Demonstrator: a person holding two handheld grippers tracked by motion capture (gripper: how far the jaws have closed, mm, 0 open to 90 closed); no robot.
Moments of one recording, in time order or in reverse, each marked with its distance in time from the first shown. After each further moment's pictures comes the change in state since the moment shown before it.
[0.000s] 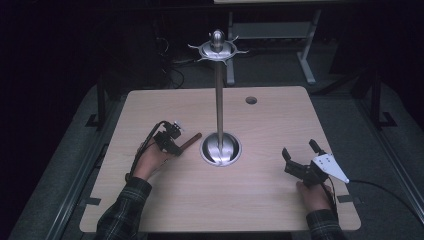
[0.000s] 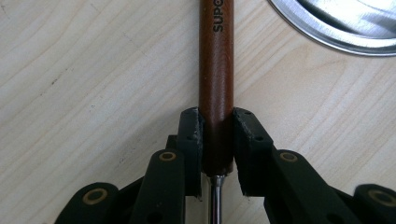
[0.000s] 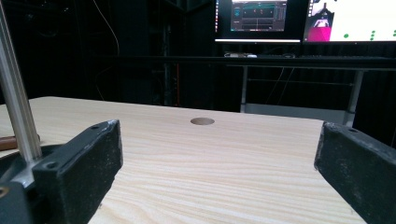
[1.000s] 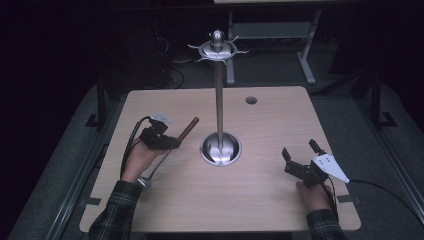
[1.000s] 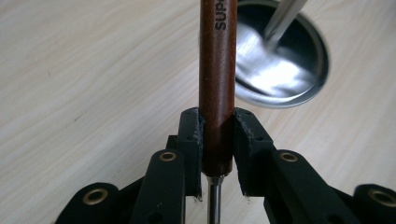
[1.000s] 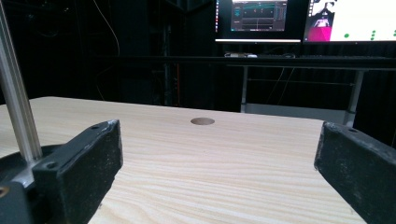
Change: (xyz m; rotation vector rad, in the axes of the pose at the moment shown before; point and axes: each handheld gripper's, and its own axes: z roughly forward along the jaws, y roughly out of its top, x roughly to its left) left arm 0.001 -0.021 -0.059 -0.325 -0.123 -0.031; right arm 0.000 0.000 0.000 0.000 0.002 0.002
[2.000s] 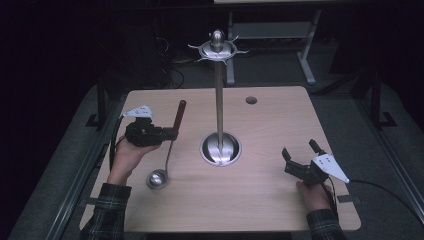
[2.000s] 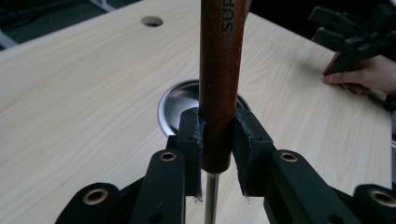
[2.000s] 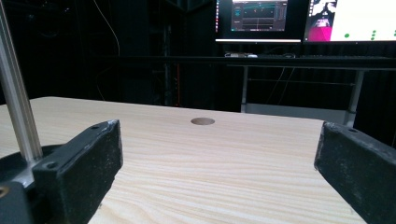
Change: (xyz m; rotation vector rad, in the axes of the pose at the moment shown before) left arm -0.015 0.005 -0.060 -0.285 -0.137 0.069; right arm 0.000 0.000 0.000 0.000 0.001 0.001
